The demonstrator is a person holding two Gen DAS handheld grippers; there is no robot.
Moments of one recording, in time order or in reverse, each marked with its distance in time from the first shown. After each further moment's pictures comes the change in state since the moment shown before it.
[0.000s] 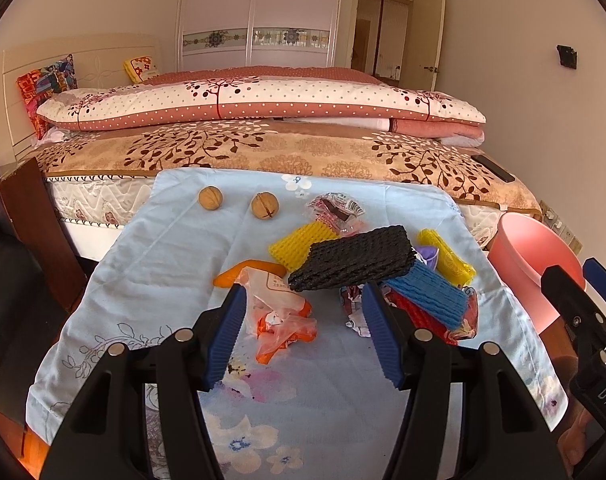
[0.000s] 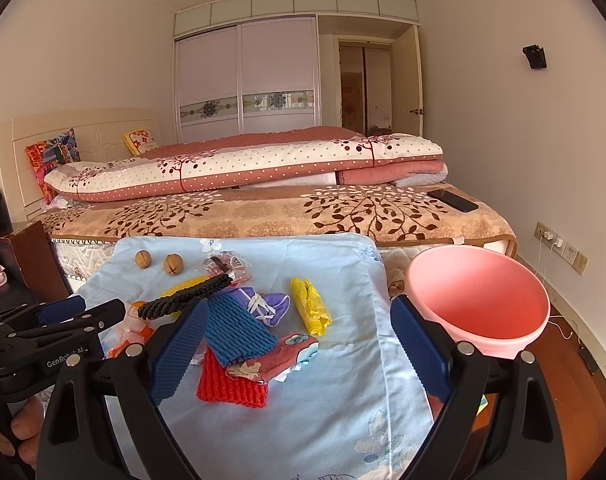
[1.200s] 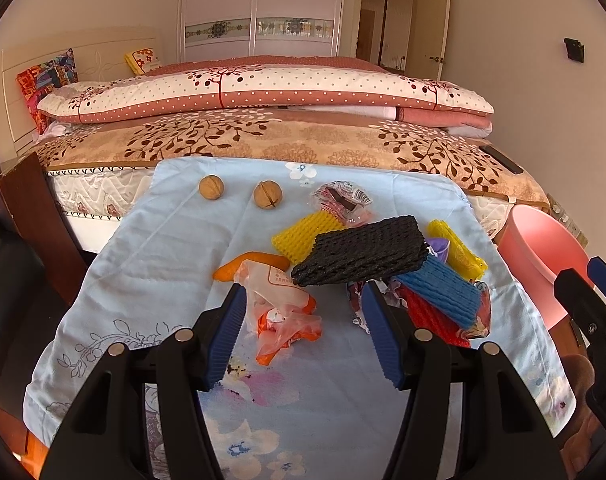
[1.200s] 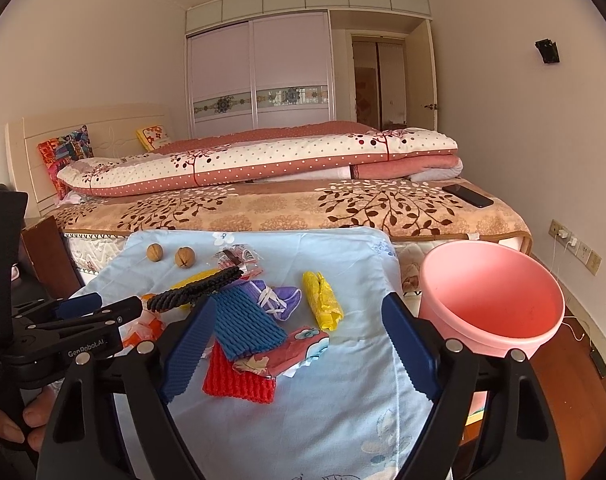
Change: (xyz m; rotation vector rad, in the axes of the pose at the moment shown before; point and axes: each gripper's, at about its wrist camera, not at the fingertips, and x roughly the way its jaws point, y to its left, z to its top) left arm 0.014 0.002 -0.001 -0.002 0.039 0.017; right arm 0.004 -0.001 -0.004 -0.009 0.019 0.056
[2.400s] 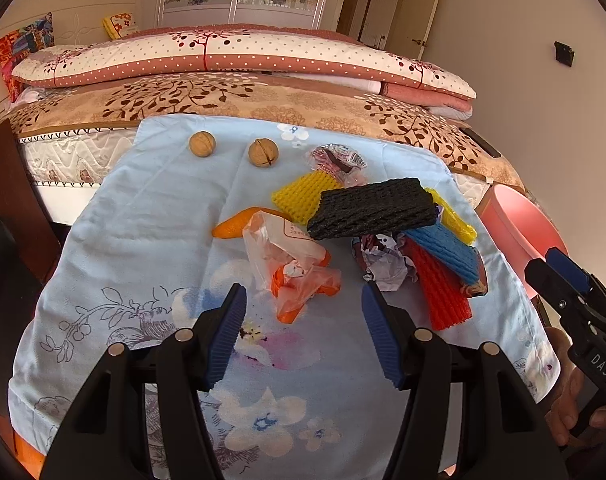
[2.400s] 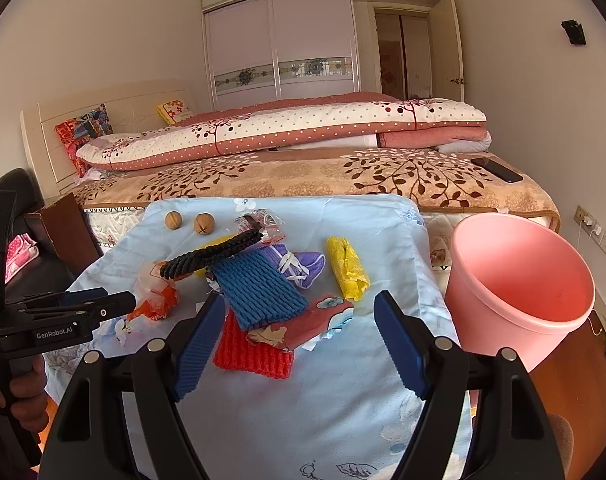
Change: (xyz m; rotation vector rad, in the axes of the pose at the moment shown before) left arm 0.010 0.036 -0.015 -0.036 0.126 -0.149; right arm 0.021 -0.003 -0.012 -0.010 0.118 0.107
